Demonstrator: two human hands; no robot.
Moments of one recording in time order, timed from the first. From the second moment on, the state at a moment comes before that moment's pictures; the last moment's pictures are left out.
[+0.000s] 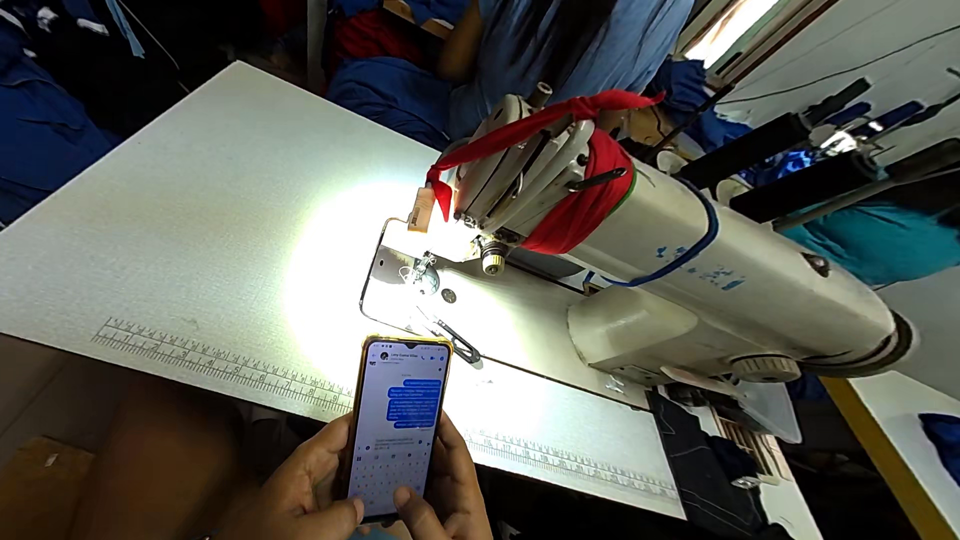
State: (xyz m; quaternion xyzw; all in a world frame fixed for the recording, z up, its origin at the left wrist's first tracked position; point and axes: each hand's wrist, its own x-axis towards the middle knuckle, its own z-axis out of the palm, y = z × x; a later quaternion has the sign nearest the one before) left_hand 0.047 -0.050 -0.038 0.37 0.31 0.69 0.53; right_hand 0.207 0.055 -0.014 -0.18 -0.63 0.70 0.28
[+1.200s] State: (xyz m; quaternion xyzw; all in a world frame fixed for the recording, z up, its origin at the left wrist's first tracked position) left_hand 0.046 -0.050 -0.039 0.37 0.33 0.69 0.53; right_hand 0.212 0.065 -0.011 -0.17 -0.61 0.74 0.24
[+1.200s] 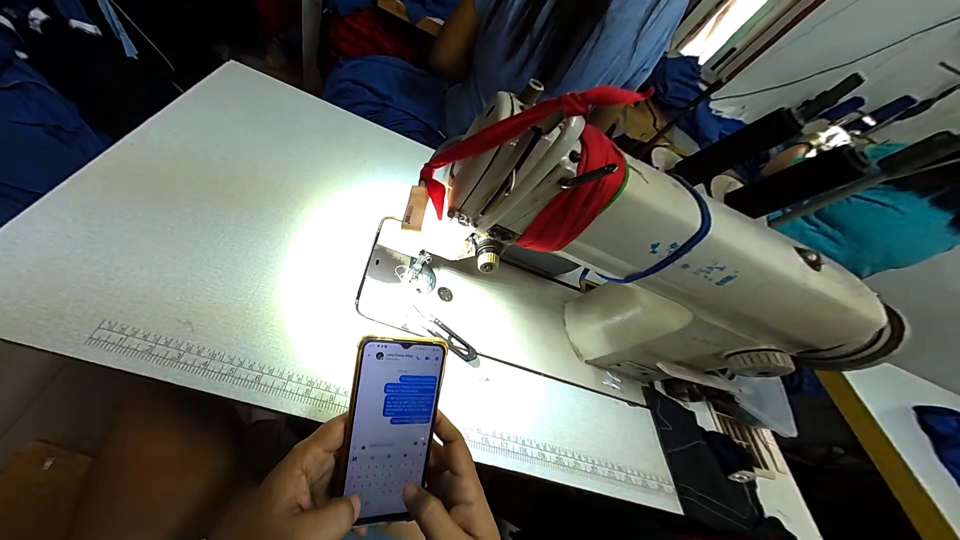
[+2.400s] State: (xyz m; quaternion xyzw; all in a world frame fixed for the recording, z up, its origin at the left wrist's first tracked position) left_hand 0.050 -0.051 -0.036 0.36 0.34 0.70 0.52; right_hand 0.208 0.058 -0.012 -0.18 -0.61 0.73 0.27
